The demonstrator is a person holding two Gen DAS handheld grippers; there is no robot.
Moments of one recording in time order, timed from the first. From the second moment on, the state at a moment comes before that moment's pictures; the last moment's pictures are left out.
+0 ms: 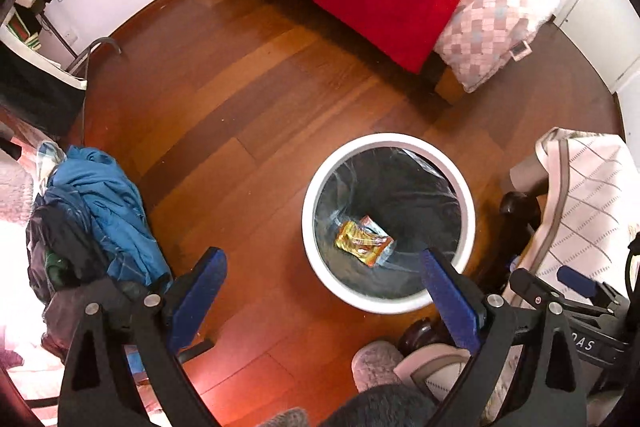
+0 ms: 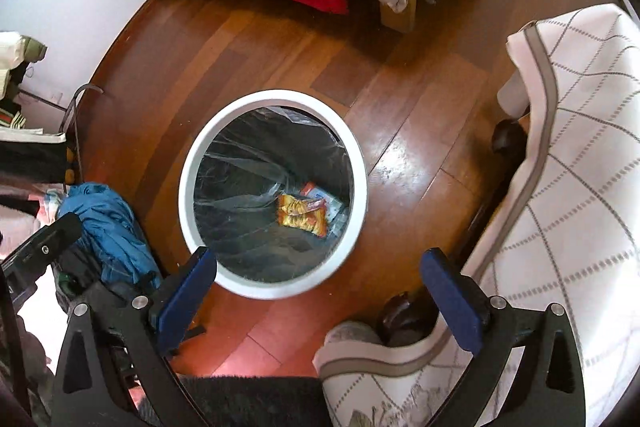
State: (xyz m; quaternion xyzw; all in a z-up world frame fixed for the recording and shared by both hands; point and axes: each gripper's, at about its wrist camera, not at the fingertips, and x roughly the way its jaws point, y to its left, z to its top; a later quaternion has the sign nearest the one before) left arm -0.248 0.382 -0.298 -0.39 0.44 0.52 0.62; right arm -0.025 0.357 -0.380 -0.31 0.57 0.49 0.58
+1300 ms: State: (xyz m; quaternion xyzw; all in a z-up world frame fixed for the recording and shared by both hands) left arm 0.038 0.146 -0.222 -0.19 0.49 0.35 0.77; right arm 0.172 0.028 -0.189 -0.16 0.54 0.40 0.72
